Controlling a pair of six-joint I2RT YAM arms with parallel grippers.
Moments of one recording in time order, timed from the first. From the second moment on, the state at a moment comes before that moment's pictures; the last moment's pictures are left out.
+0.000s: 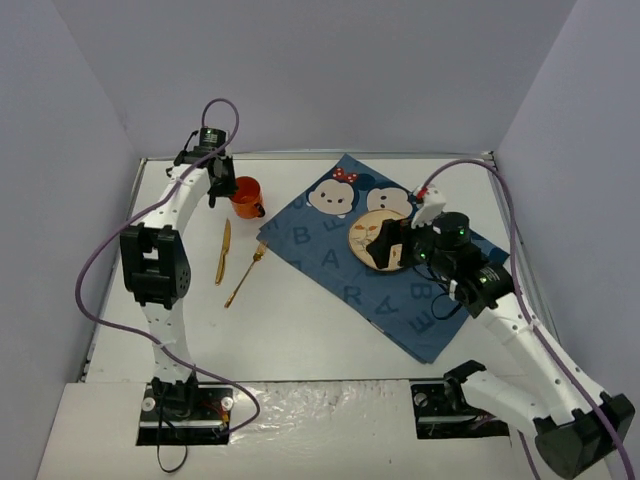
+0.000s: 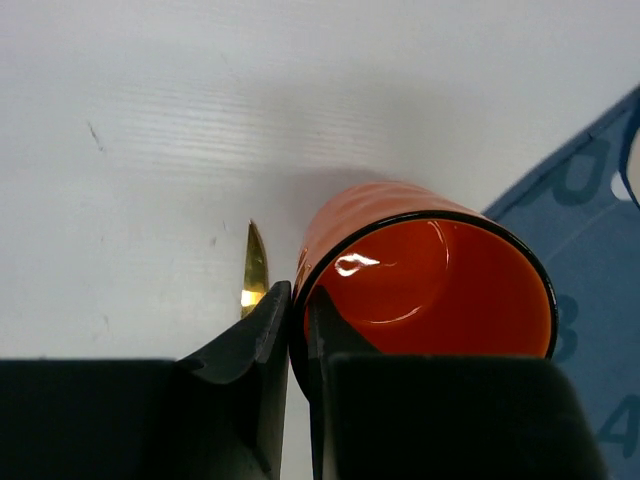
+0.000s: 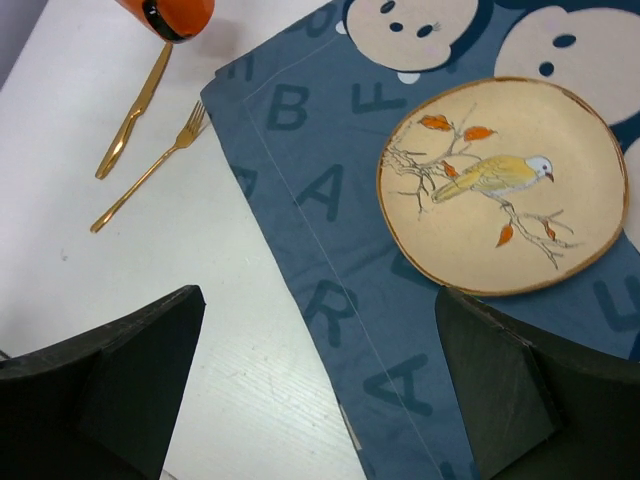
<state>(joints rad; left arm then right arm) -0.15 2.03 1.88 -0.77 -0.04 -0.25 0.46 0.96 0.90 -0.39 -0.12 0.27</state>
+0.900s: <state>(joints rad) -0.42 1.61 1.64 -0.96 -0.18 -0.28 0.98 1.70 1.33 -0.18 0.31 0.20</state>
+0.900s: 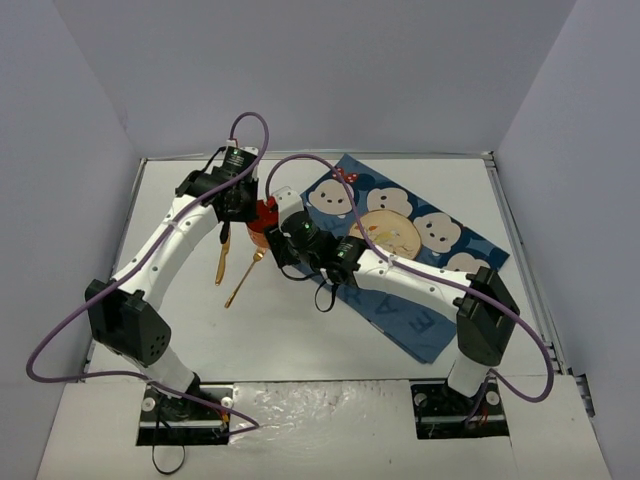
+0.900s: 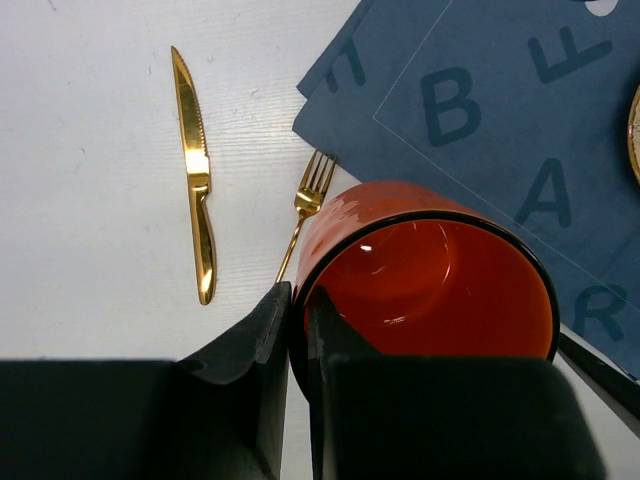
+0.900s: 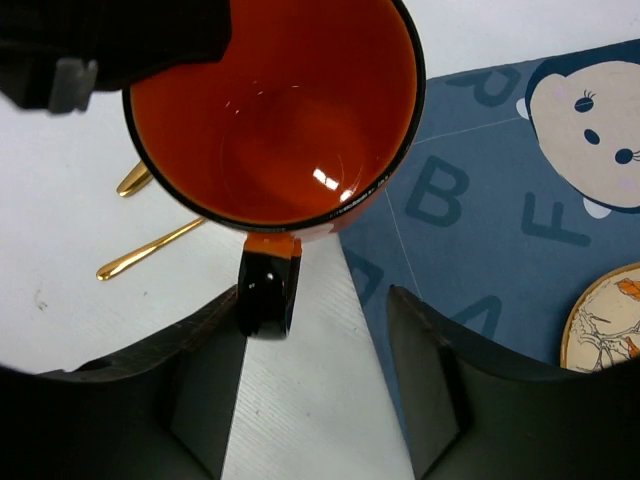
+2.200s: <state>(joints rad) -0.38 1.43 1.47 -0.77 -0.18 -0.30 0.95 1.59 1.12 -0.19 0.41 0.17</state>
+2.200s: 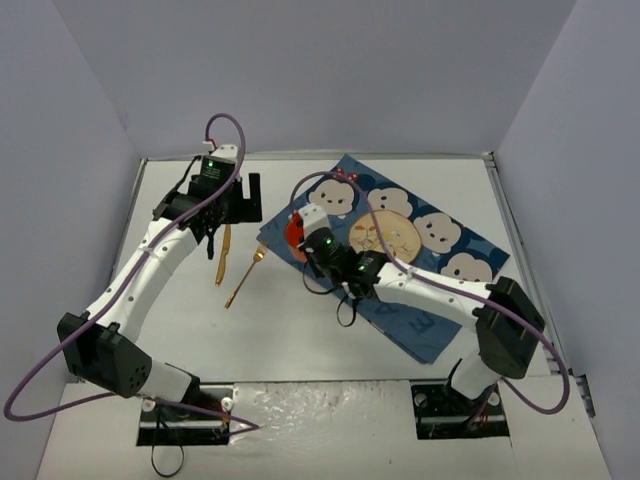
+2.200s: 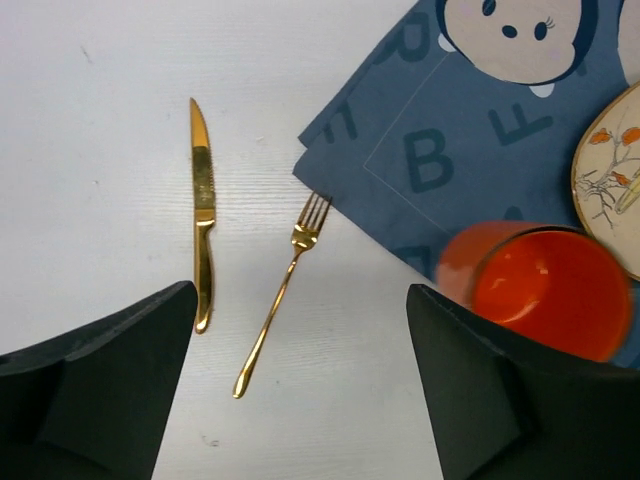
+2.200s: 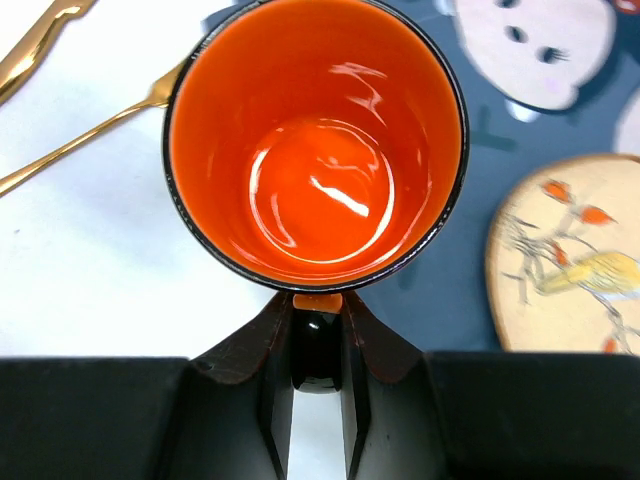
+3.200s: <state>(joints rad) -0.29 1.19 1.15 -0.58 -0.29 -0.20 -0.13 1.19 0.55 0.06 0.21 0.13</state>
